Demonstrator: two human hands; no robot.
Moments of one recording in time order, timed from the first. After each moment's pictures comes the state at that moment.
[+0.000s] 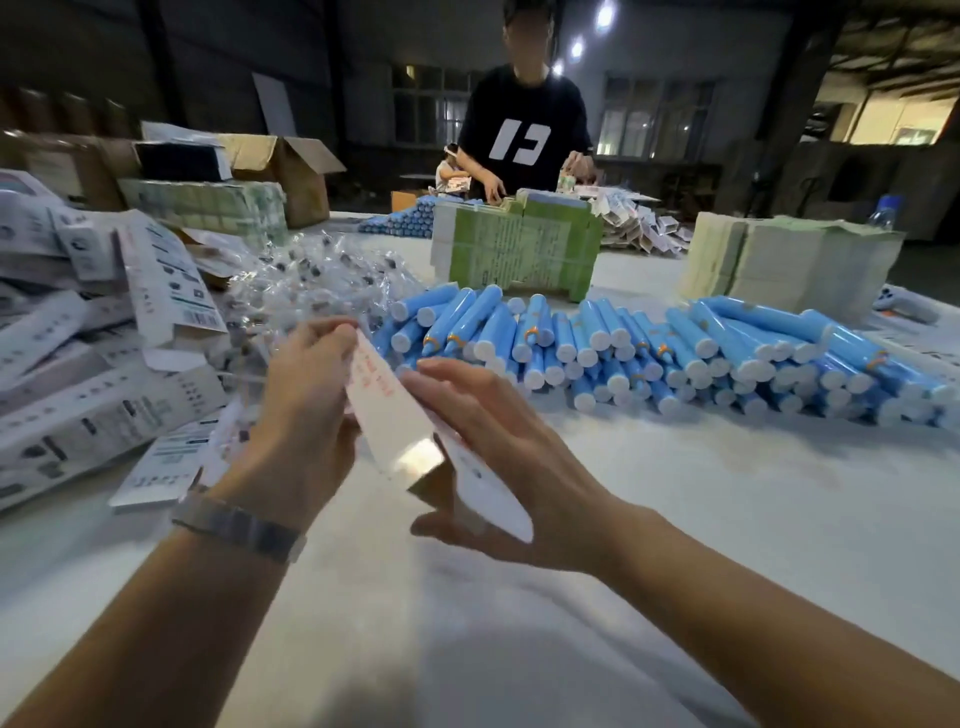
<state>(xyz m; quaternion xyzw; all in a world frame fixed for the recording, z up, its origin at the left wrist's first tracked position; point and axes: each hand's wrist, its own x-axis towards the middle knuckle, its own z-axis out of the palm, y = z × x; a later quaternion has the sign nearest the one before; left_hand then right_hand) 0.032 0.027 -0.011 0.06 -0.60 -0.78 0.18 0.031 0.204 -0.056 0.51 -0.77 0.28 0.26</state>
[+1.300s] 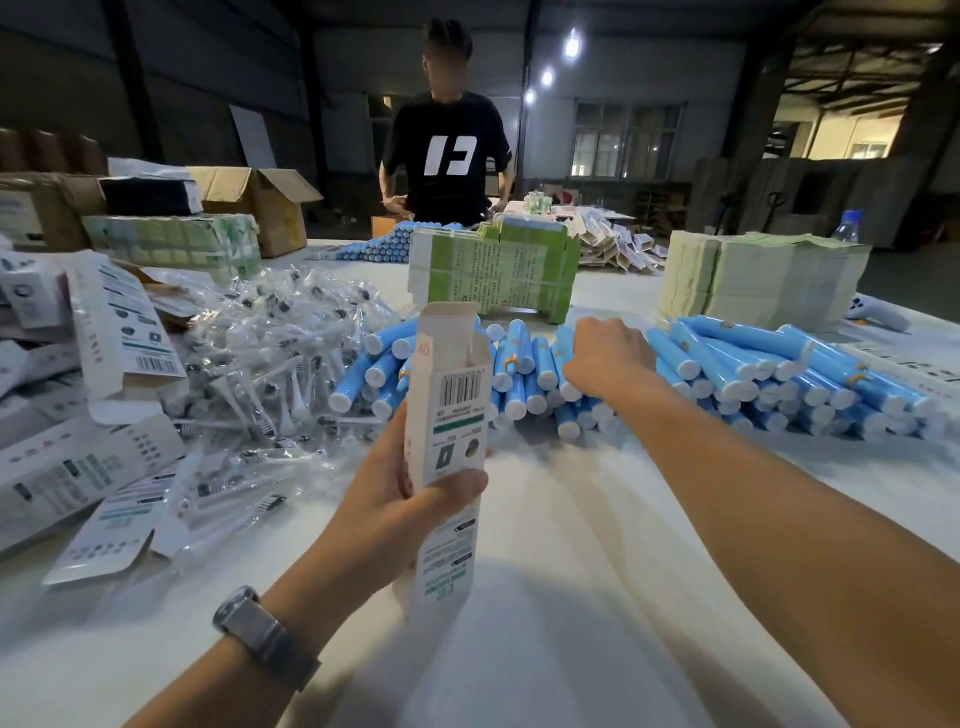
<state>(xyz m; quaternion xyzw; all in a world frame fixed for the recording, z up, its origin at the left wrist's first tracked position) 0.030 0.056 -0.066 -0.25 -0.71 -0.65 0.07 -0.129 0.289 -0.010 -0.07 -0.98 0.04 0.20</state>
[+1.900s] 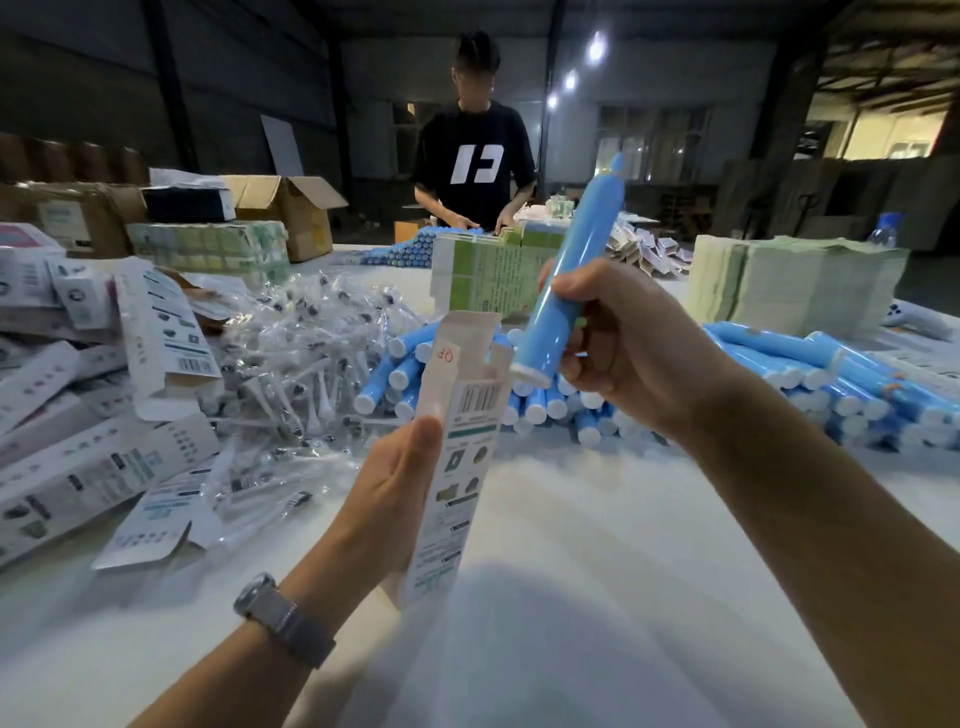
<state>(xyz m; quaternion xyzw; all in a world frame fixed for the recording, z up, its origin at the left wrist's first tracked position) 0.032 0.054 -0.053 -0.21 -0.72 -0.65 0.10 0.004 0.245 0.052 0.24 -0.63 0.74 -0.04</state>
